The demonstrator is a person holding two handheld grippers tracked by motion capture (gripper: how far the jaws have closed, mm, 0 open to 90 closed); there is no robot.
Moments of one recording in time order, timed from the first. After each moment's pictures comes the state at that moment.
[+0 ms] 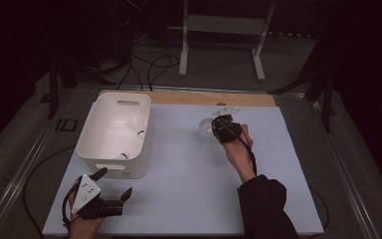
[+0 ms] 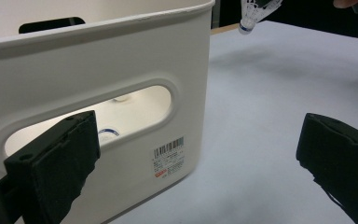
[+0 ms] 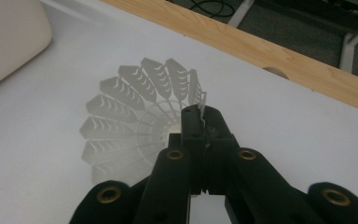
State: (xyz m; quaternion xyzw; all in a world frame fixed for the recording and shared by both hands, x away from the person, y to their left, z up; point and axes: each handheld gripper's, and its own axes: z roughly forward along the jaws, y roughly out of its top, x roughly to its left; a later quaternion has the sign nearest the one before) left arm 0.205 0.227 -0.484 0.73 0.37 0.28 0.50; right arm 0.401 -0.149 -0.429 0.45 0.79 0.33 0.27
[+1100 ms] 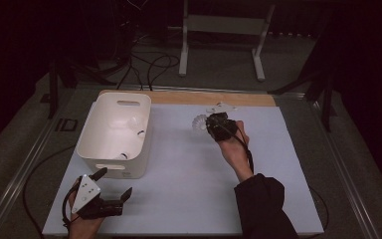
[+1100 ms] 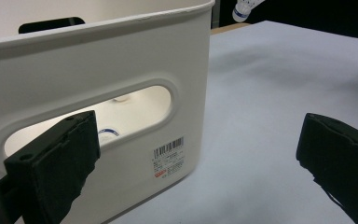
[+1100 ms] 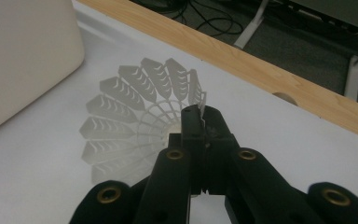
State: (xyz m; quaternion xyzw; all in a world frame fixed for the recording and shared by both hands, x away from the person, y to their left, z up) left arm 0.205 0.227 -0.484 0.73 0.37 0.28 0.50; right arm 0.392 -0.132 -0.407 0.42 0.79 0.34 0.27
